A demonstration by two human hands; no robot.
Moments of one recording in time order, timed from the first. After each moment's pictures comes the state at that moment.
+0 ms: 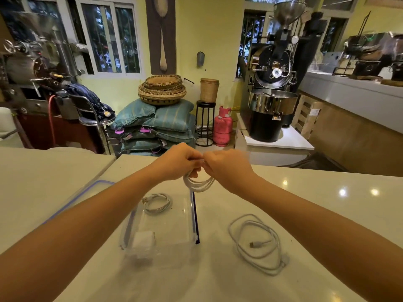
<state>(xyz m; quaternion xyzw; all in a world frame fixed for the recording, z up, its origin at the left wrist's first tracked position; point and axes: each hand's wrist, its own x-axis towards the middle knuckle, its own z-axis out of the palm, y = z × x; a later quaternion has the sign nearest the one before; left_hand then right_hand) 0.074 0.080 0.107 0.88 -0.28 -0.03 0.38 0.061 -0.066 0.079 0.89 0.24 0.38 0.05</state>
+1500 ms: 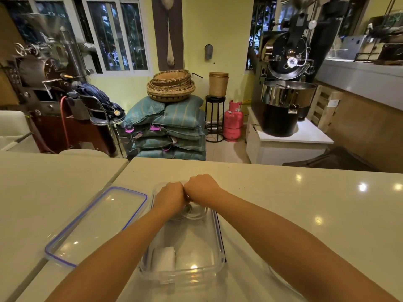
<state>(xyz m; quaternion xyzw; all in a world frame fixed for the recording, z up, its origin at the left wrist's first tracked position) 0.131 0.114 0.002 0.99 -0.01 -0.05 0.16 0.141 0.026 0.016 0.96 0.23 0.00 0.16</state>
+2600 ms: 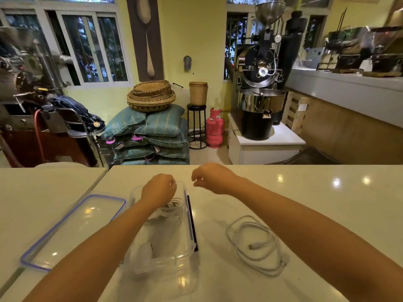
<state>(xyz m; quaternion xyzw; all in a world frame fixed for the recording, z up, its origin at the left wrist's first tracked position) 0.115 0.090 0.028 0.98 -0.09 0.04 0.20 0.087 -0.065 0.067 0.98 0.19 0.02 -0.08</state>
